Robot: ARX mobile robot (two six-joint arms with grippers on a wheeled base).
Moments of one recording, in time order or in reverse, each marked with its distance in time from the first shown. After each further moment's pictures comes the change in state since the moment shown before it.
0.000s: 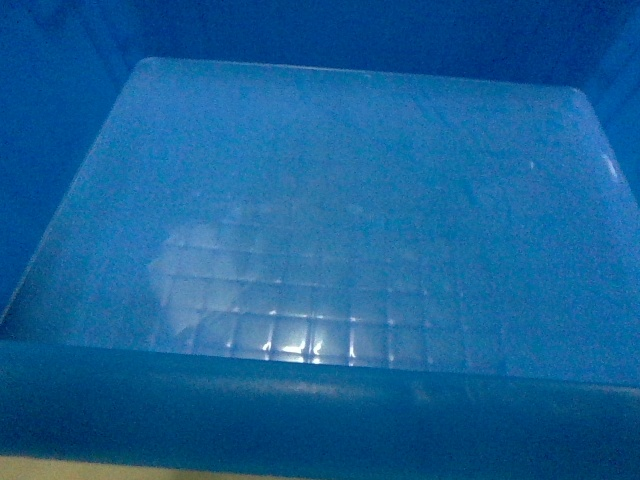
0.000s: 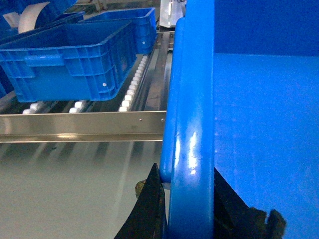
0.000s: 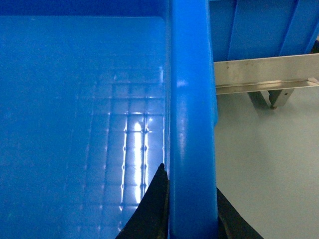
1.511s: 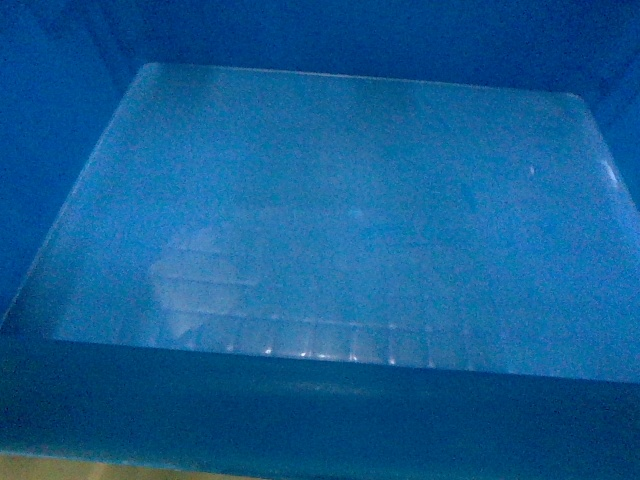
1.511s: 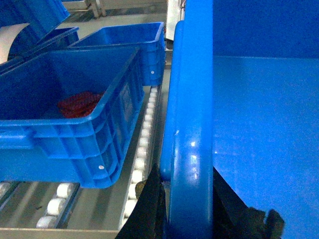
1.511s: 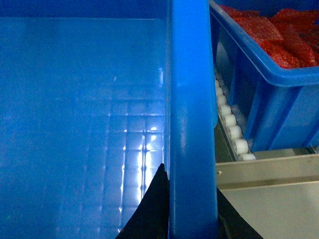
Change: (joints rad) left arm -0.001 0.000 0.000 0.001 0.002 0.005; right arm 0.000 0.000 0.000 -0.002 0.000 0.000
